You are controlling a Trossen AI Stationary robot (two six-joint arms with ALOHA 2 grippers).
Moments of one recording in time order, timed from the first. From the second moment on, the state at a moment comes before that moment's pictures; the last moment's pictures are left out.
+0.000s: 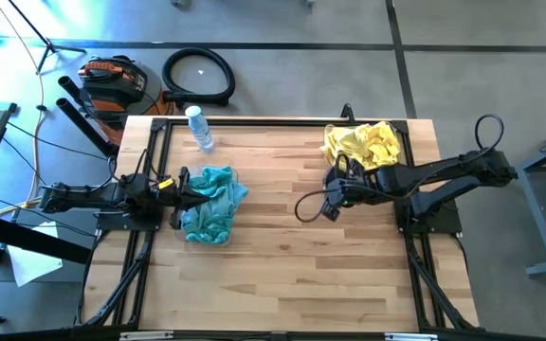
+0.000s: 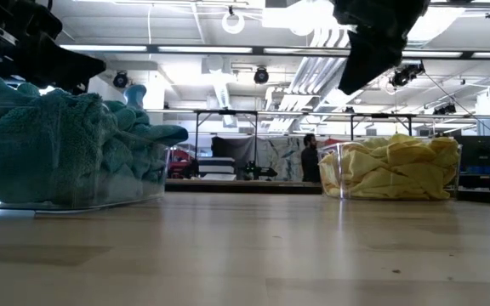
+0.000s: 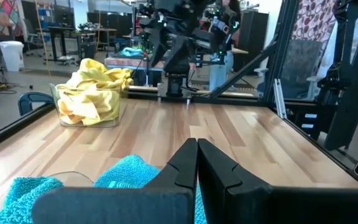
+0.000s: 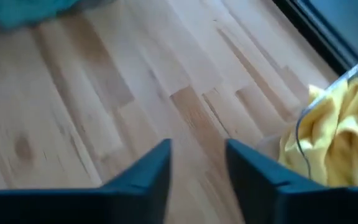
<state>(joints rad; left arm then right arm) -0.02 0.02 0.01 0.01 -0.01 -0.06 0.14 1.30 1.05 -0.79 0.47 0.54</state>
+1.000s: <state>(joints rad) -0.02 0.02 0.01 0.01 -0.01 -0.06 0.10 0.40 0.10 0.22 0.05 0.05</state>
